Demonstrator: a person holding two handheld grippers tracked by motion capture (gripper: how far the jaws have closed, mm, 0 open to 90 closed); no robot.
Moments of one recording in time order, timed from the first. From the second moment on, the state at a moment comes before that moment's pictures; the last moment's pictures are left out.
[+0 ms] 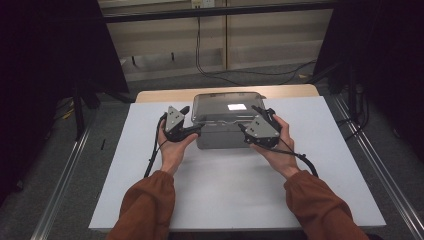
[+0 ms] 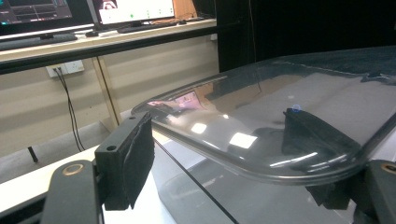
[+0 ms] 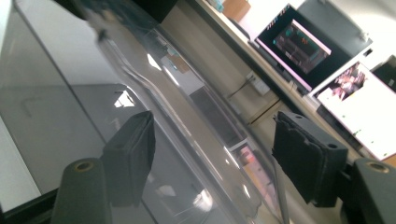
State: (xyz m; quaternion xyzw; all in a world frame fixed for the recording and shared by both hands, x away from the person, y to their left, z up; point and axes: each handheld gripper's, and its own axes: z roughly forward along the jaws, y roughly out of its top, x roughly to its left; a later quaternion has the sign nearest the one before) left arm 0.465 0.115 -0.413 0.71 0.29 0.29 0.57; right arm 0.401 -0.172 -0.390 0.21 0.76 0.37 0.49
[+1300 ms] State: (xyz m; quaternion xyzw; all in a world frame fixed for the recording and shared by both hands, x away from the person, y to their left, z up) left arm 0.469 0.118 -0.403 0.71 0.29 0.29 0.58; right arm 0.433 -0.209 -0.399 0.34 0.71 0.49 0.38
